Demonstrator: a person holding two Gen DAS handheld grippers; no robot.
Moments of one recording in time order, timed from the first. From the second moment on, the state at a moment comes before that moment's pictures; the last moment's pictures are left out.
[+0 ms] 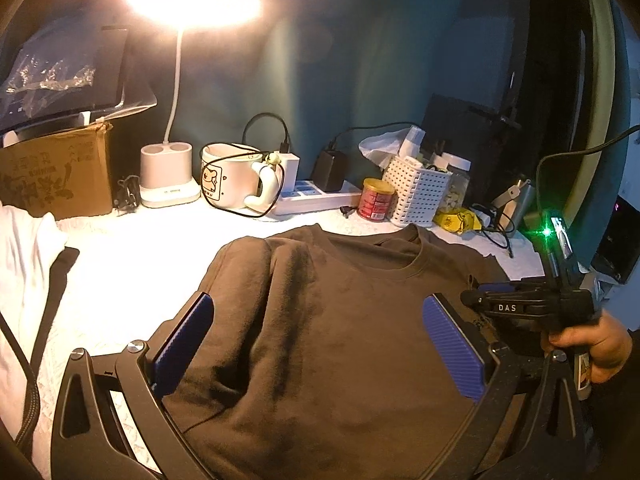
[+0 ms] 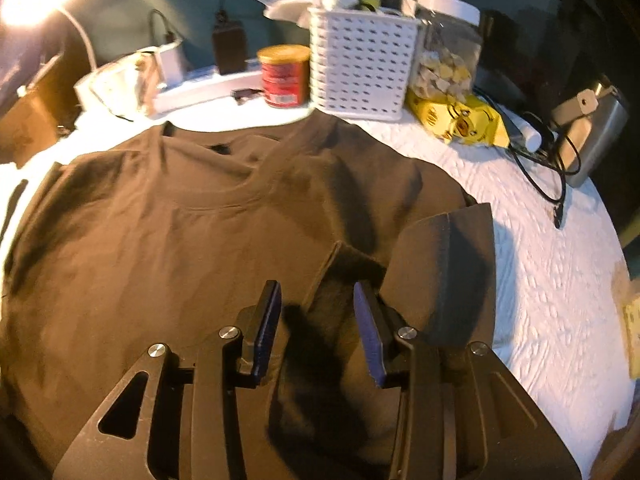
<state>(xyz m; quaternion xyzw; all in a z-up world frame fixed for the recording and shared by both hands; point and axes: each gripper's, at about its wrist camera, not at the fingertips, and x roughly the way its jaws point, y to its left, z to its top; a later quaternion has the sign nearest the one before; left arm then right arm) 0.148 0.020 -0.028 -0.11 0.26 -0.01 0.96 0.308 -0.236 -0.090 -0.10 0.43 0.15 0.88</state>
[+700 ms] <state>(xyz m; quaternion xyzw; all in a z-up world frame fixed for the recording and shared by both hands) 0.156 0.018 -0.028 -0.10 0.27 -0.02 0.96 0.291 -0.231 -0.058 -0.07 0.38 0.26 0.88</state>
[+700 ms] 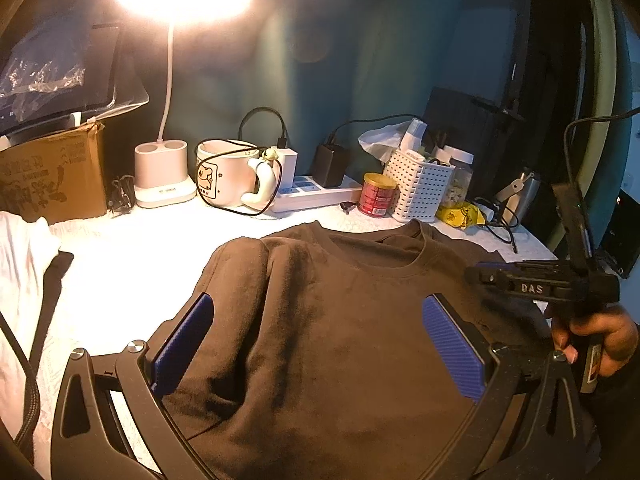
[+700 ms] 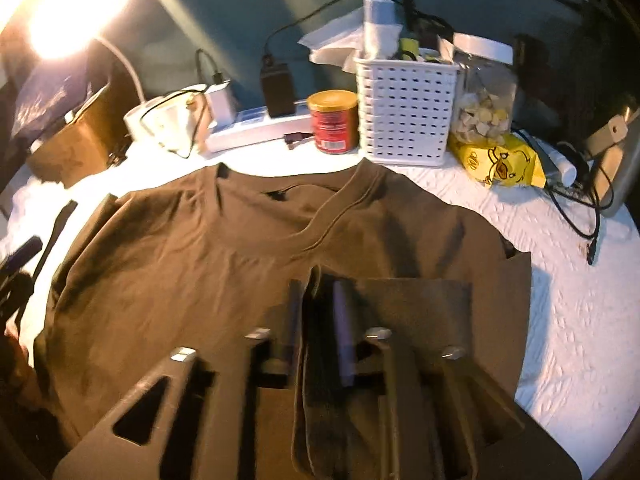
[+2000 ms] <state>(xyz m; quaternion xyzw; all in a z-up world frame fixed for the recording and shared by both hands) 0.120 0.033 -0.010 -0.06 0.25 -0.03 0.97 0.188 -0.275 -0.072 -0.06 0.40 0.23 0.89</state>
